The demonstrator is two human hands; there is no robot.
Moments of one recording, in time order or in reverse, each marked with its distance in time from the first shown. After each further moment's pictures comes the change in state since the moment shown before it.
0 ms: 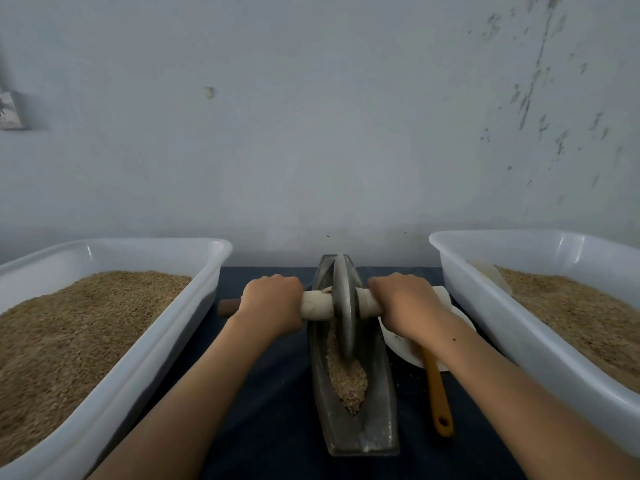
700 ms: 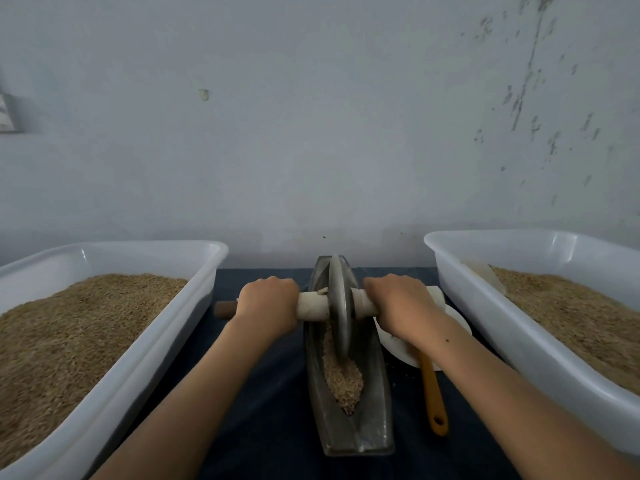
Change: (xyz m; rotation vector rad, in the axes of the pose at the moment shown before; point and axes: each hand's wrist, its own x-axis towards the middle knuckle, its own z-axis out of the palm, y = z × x) left_hand -0.002 0.002 0.001 0.014 0.020 -0.031; right_hand 0.001 0.000 0.002 0.002 0.016 -0.005
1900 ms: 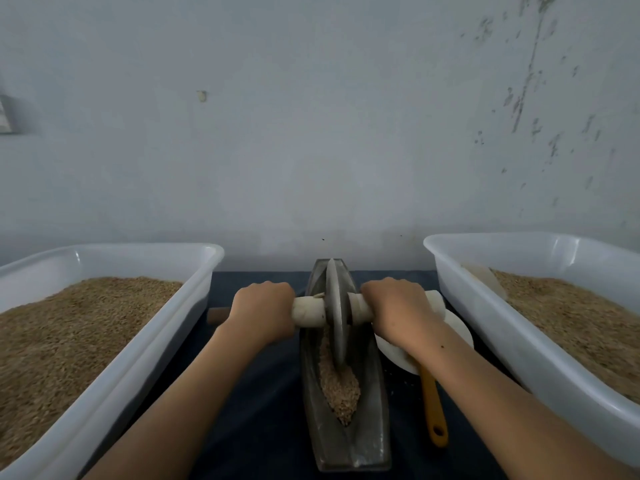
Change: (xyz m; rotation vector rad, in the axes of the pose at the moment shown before) left_hand 0.004 -0.004 0.000 -0.052 -0.049 0.003; right_hand 0.002 -0.005 -0.001 0.035 0.002 0.054
